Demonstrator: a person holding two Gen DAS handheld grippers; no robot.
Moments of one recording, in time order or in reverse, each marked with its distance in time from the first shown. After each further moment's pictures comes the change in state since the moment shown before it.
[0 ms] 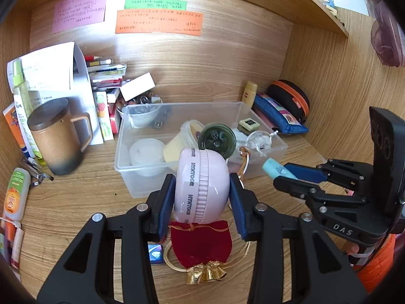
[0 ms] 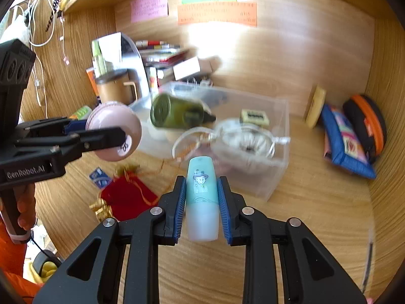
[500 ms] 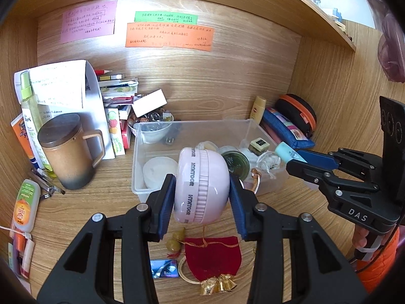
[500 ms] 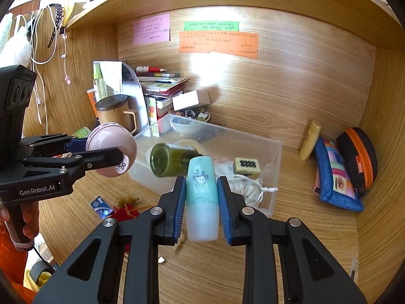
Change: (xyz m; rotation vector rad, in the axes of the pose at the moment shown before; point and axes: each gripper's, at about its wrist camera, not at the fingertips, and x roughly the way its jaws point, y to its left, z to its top) left arm -0.007 0.014 0.021 -0.011 -0.046 0.031; right arm -0.010 -0.001 0.037 -0.028 -0.080 -0.024
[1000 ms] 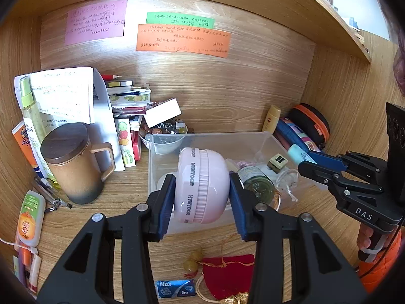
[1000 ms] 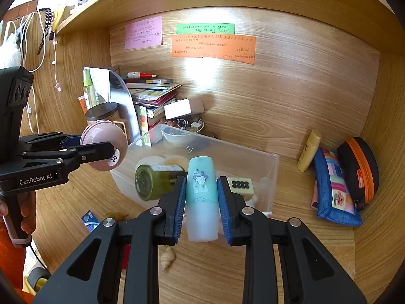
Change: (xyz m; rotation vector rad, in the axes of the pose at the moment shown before) left arm 0.017 0.022 0.022 -0.022 -0.011 0.026; right arm 0.021 -0.012 0.020 0.003 -0.002 -0.011
